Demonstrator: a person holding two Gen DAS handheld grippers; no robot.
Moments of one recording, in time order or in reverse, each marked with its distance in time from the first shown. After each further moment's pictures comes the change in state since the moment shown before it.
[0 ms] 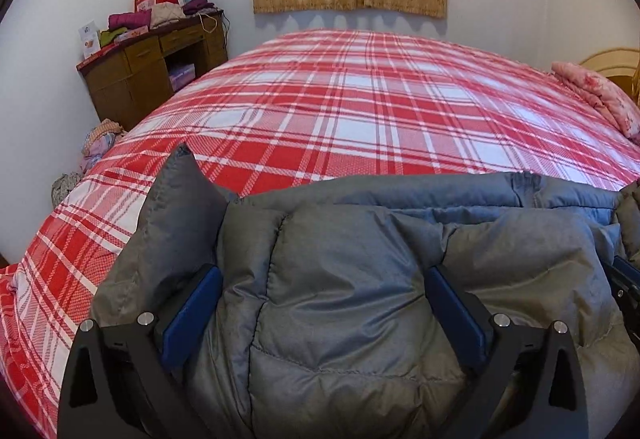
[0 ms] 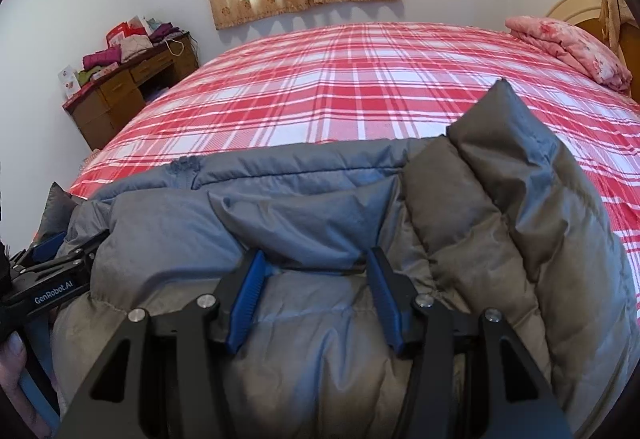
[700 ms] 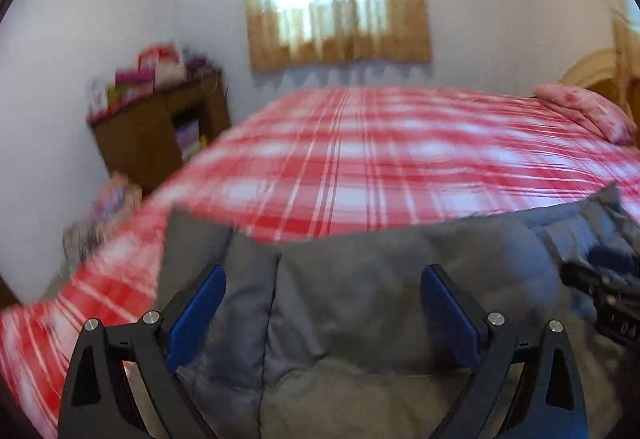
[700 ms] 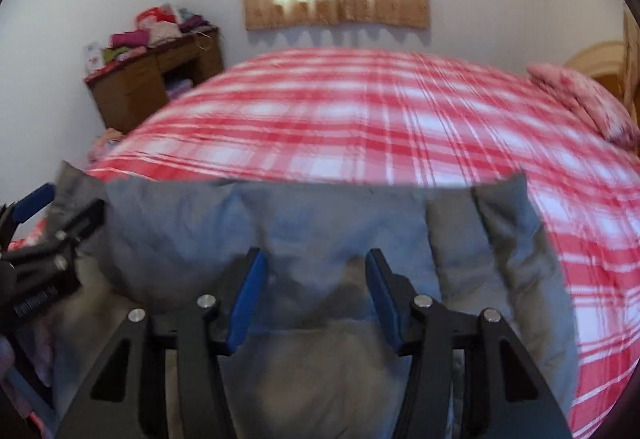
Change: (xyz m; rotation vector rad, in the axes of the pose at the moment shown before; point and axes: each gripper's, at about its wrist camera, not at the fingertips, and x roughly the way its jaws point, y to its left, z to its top) left arm -0.059 0.004 0.009 0.031 -0.183 0.003; right arm -0.017 0.022 0.013 -0.109 -0.015 -0.013
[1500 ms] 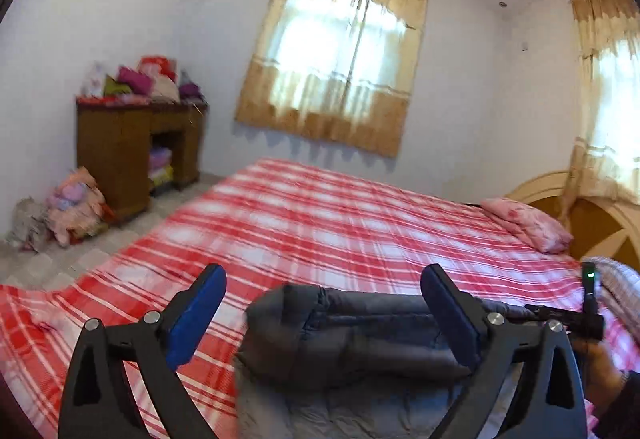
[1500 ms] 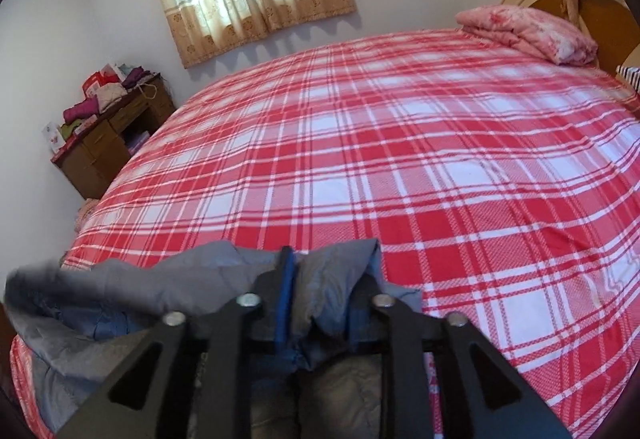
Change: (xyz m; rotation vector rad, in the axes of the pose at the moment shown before) left arm -0.140 0.118 0.023 -0.197 -0.293 -0.230; right arm -0.068 -0.125 0.007 0.265 -0.066 -0.005
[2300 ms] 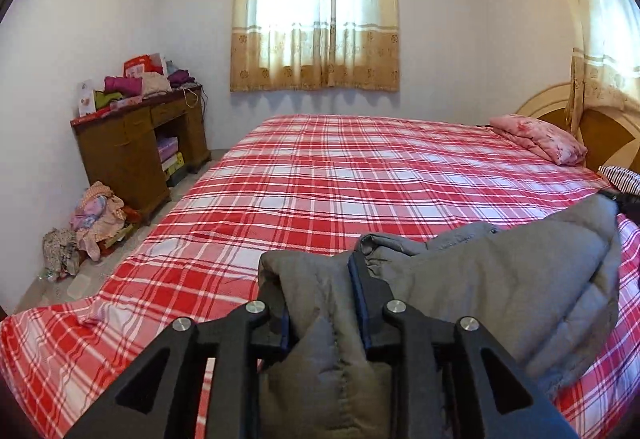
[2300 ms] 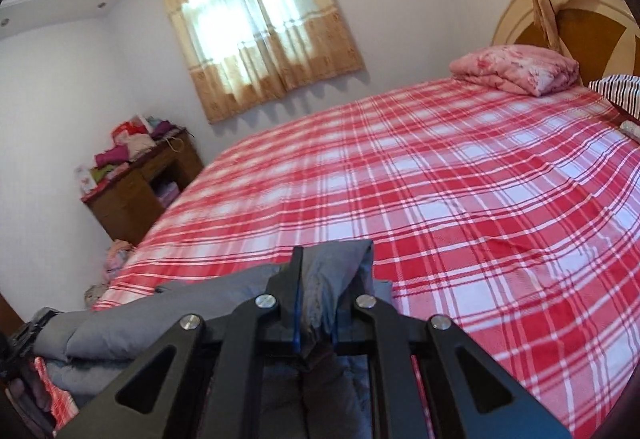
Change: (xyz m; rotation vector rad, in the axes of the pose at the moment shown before) left arm -0.003 -0.001 -0.033 0.197 0.213 0.041; right arm -0.103 -0.015 -0.015 0.015 -0.164 0.062
